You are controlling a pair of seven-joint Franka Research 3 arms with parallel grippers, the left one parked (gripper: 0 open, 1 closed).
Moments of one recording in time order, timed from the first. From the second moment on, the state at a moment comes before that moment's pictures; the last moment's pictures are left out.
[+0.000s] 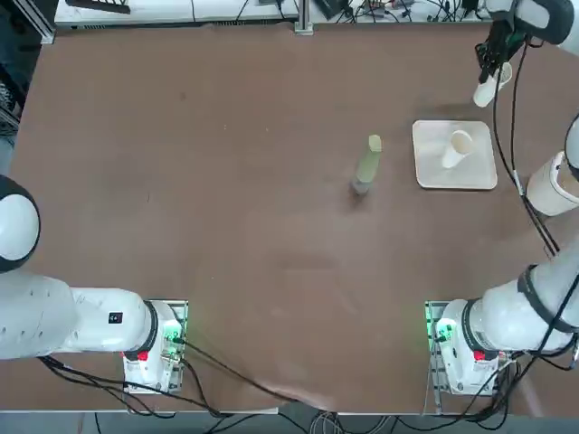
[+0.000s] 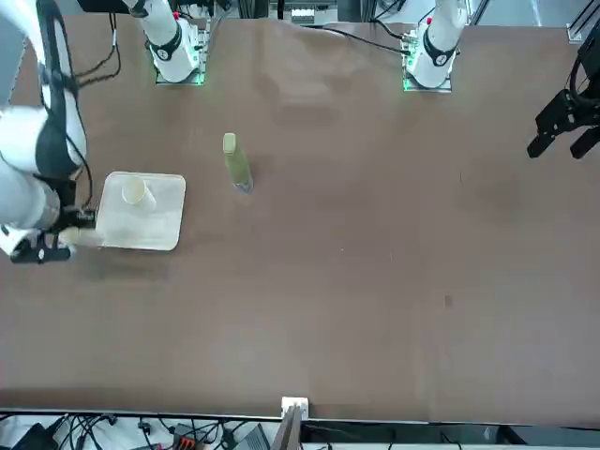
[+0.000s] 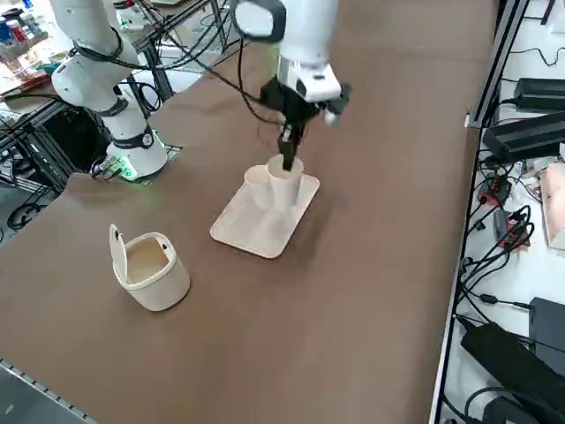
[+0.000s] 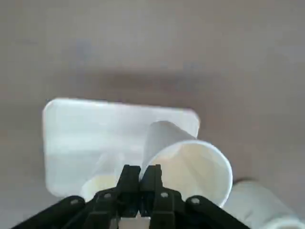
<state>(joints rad) 0.02 0.26 -0.07 -1.74 -0.15 1.83 -0.07</state>
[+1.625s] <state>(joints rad) 0.12 0.07 -0.07 -2.10 -0.15 1.92 0.04</state>
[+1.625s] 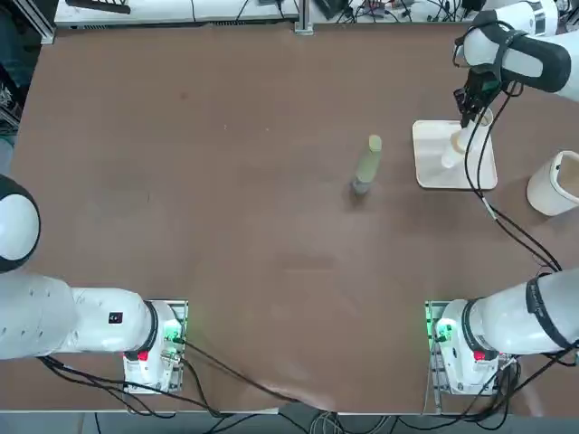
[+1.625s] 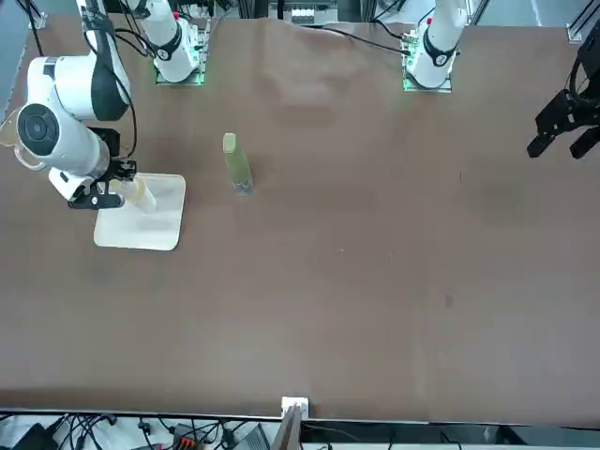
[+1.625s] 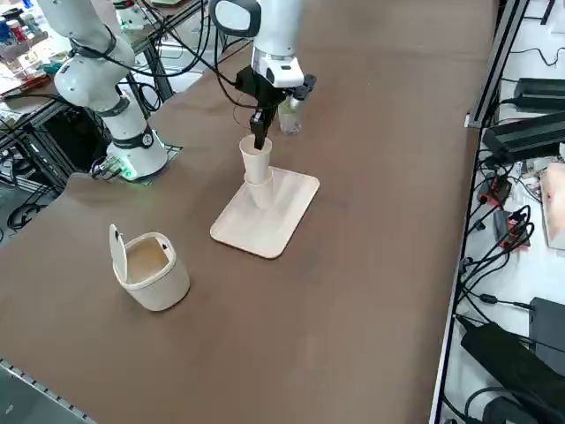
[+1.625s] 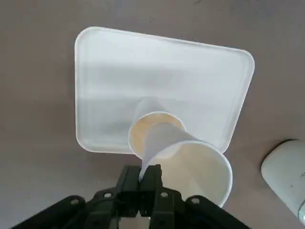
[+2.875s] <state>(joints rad) 0.12 0.03 -0.08 -1.74 -0.08 1.72 0.04</state>
